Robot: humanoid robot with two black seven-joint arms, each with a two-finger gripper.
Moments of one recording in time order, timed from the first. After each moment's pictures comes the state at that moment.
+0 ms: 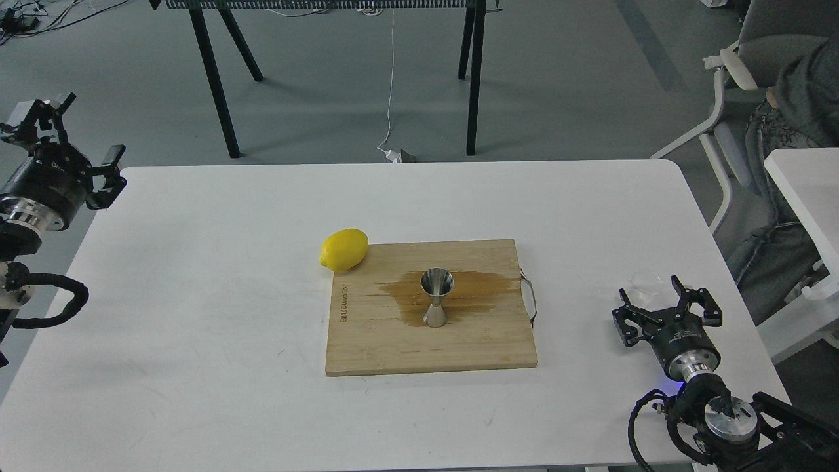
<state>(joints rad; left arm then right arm) -0.69 0.58 -0.62 -0.46 0.11 -0.49 -0.49 0.30 -0.33 0.57 0.71 0.73 0.49 0.31</state>
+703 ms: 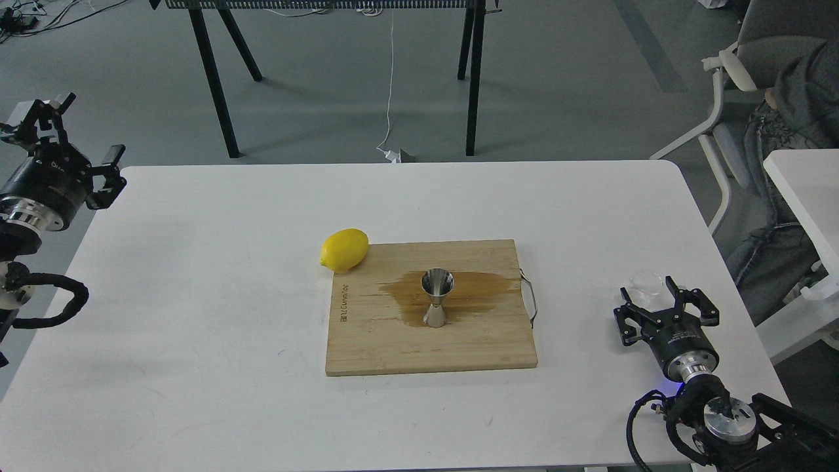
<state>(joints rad) -0.69 0.58 -0.63 -0.46 0.11 -0.49 -0.49 0.30 -0.32 0.58 0.70 0.73 0.49 0.30</state>
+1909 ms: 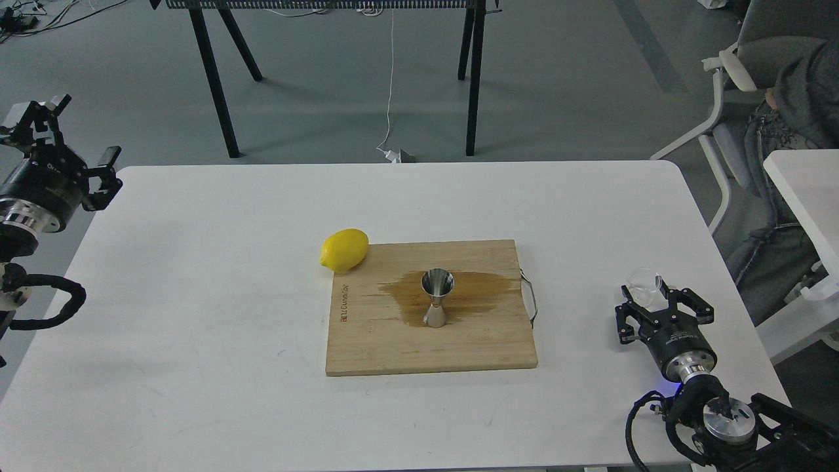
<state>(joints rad) -0.69 0.58 -0.63 -0.45 0.11 -0.49 -0.49 0.30 -0.32 0.57 0.70 0.73 0.49 0.29</state>
